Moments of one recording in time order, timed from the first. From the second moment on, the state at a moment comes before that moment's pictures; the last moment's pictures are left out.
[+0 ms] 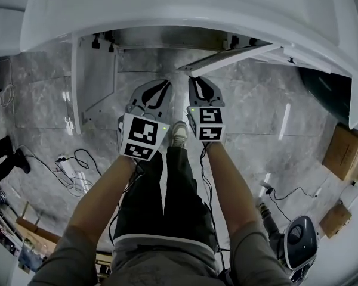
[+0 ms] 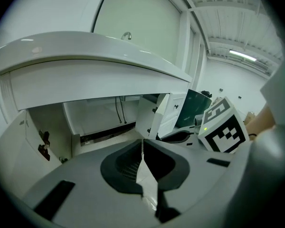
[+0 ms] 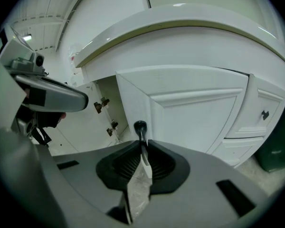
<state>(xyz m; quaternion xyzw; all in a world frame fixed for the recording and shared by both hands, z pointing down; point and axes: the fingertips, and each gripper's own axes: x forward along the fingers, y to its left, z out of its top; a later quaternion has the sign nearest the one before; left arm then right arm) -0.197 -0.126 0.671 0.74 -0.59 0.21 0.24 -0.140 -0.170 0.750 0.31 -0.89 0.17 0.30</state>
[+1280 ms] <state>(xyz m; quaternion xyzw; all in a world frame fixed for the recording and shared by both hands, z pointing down) 0.031 -0.126 0.705 0.87 -0.37 0.26 0.20 0.113 -0.152 0.768 0.48 -0.82 0.23 0.22</state>
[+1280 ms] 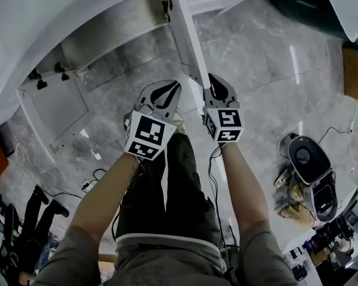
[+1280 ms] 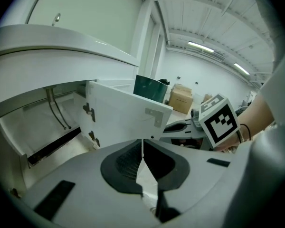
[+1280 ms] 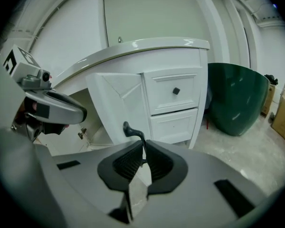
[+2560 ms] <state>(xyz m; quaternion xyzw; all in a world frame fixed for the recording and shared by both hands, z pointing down) 0.077 -0.173 0.638 0.87 -0.35 0.28 0.21 0.164 -0.167 0.668 0.53 -0.80 0.23 0.19</state>
